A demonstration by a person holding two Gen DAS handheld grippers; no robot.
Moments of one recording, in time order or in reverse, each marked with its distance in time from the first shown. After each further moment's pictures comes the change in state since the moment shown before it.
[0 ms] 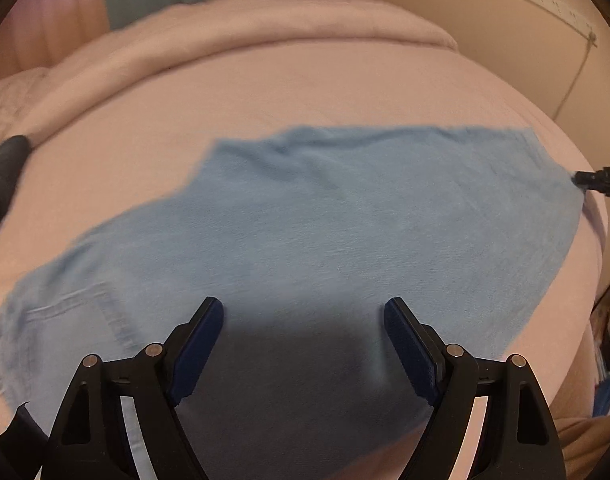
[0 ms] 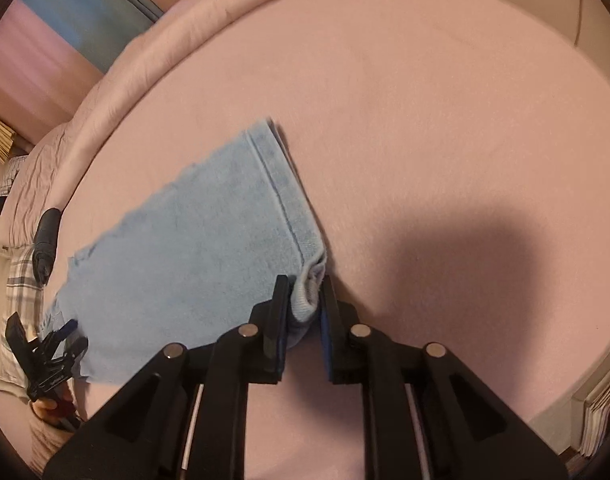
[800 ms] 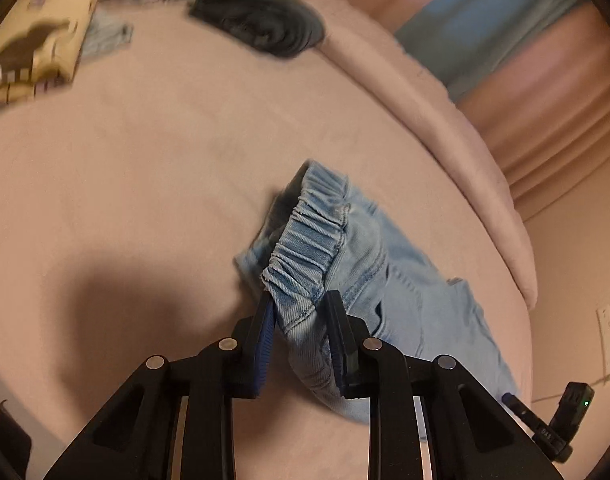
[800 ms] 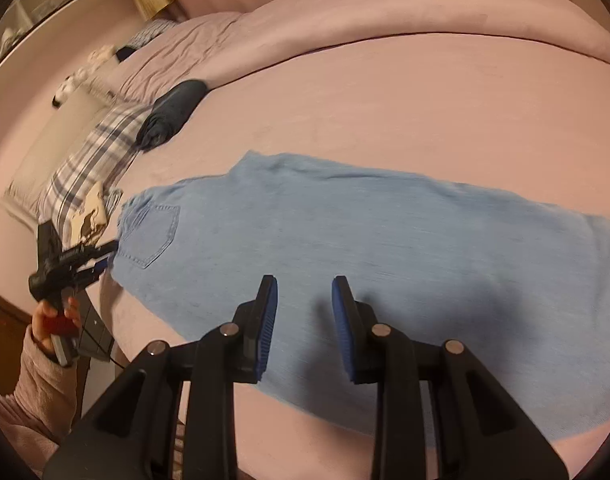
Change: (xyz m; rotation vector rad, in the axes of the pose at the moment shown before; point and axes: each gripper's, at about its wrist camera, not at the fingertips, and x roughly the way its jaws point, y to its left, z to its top) left arm -0.083 0.214 -0.095 -0.965 -0.204 0.019; right arm 0.048 0.252 -0.060 -0.540 0.117 0.411
